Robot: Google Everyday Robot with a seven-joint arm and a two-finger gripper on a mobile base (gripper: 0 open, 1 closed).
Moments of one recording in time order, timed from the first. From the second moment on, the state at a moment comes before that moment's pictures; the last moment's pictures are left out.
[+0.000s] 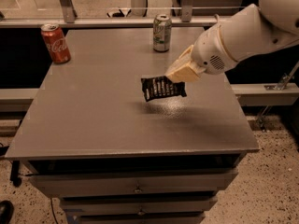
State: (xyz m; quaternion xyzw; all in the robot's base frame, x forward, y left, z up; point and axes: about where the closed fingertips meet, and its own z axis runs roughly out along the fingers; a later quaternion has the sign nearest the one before) arm 0.530 -0.071 0.923 -0.56 0.73 0.16 0.35
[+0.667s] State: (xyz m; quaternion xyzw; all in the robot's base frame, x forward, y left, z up) arm 0.568 -0.078 0.935 -0.55 0.71 0.16 0.42
